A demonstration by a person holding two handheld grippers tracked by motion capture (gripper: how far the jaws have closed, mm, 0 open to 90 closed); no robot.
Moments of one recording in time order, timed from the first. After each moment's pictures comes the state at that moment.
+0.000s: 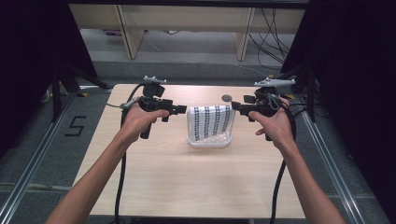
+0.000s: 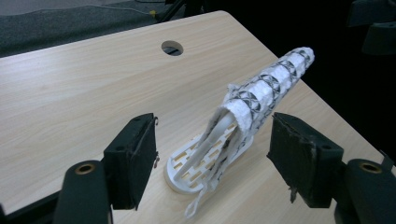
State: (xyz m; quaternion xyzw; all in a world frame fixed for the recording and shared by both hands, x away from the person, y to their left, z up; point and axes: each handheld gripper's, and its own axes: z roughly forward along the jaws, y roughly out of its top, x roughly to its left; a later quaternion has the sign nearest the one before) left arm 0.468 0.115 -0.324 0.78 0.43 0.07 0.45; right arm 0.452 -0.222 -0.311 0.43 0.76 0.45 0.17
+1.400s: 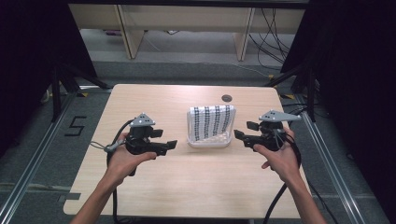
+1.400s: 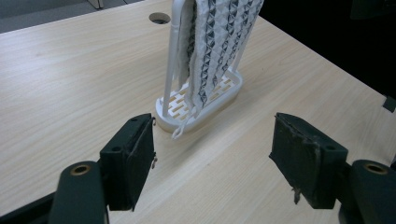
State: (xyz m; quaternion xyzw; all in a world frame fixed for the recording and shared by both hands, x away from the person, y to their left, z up) left arm 0.377 0.139 -0.374 0.79 0.38 0.11 0.46; right arm 0.387 -0.236 -0.360 0.40 0.77 0.46 0.18
